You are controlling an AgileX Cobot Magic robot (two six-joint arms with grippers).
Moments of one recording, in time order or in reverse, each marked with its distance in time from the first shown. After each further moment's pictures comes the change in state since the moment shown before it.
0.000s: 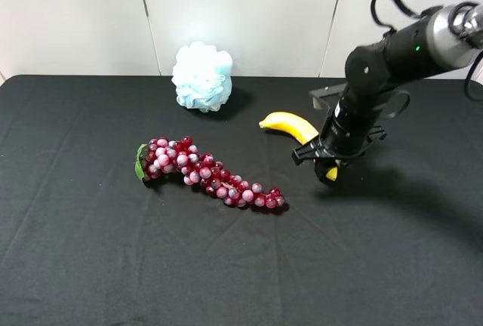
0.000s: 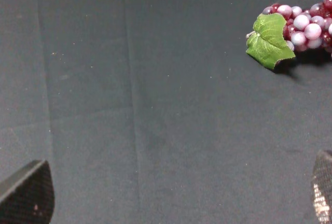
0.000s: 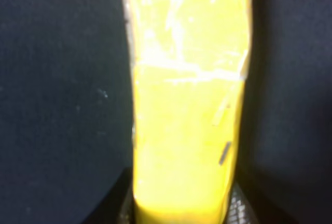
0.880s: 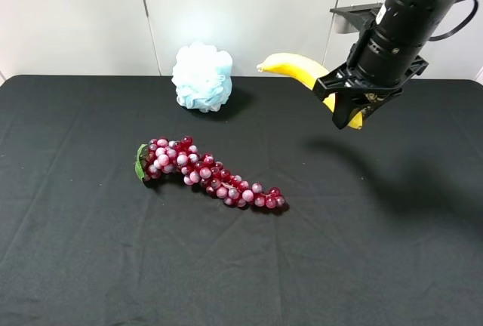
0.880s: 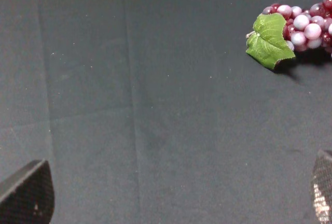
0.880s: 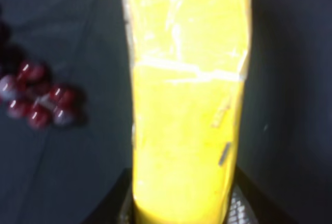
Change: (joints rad) left arm 0.000 0.000 0.000 0.000 0.000 0.000; right arm 0.005 -0.280 -0.188 0.116 0.457 -0.163
